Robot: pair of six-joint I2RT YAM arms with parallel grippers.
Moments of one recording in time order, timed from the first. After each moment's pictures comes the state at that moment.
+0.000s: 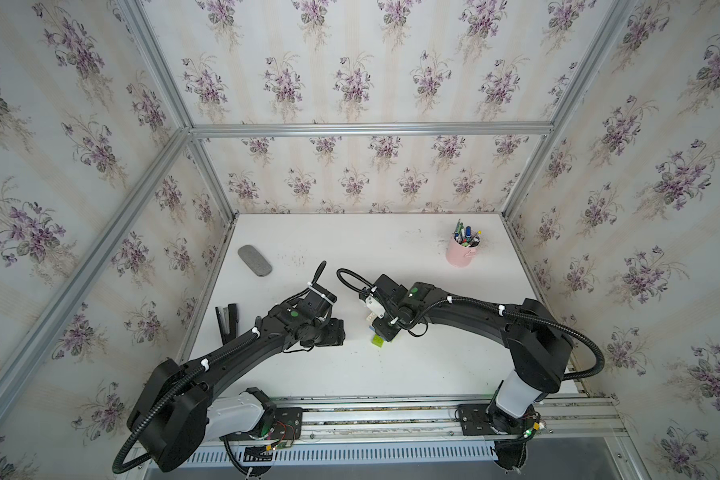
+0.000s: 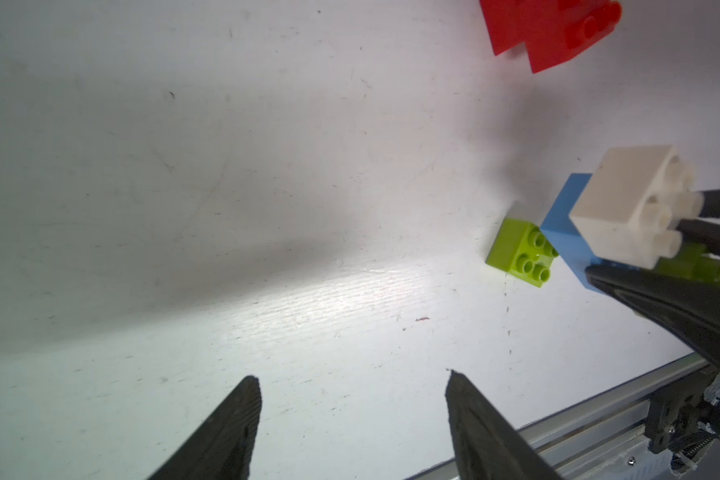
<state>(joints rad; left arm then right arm) -0.61 1.23 0.74 -0.69 0.11 -0.60 0.93 1.71 1.16 -0.71 -0.05 0.04</state>
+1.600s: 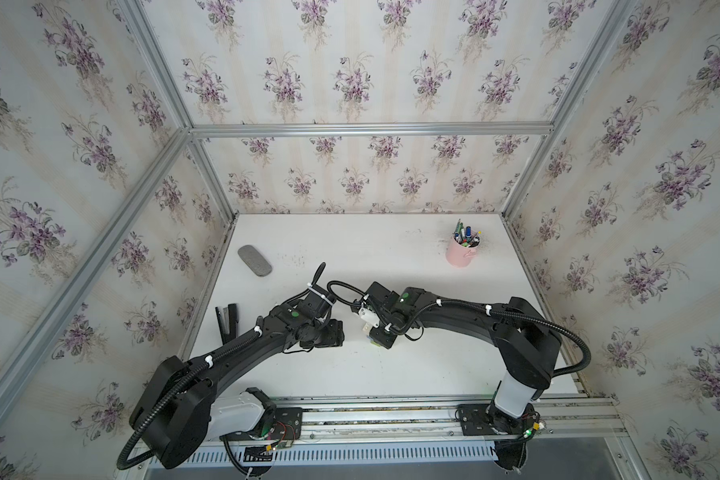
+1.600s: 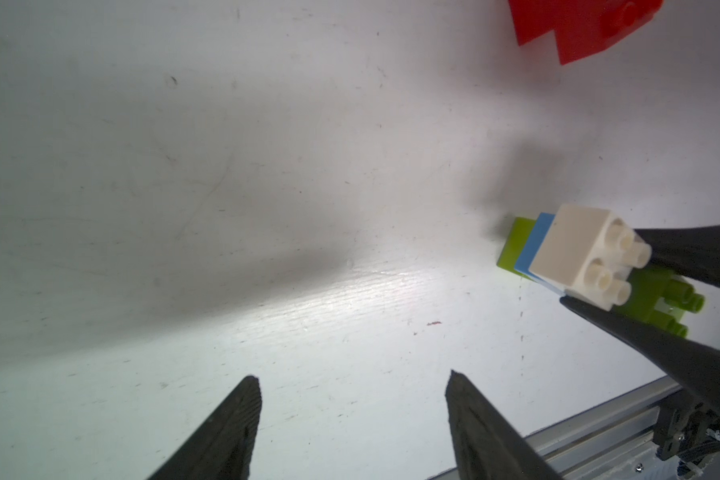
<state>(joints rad) -0.60 1.25 0.72 -0.67 0.11 -0.60 0.97 1.77 1.17 -0.72 -0.04 -0.08</state>
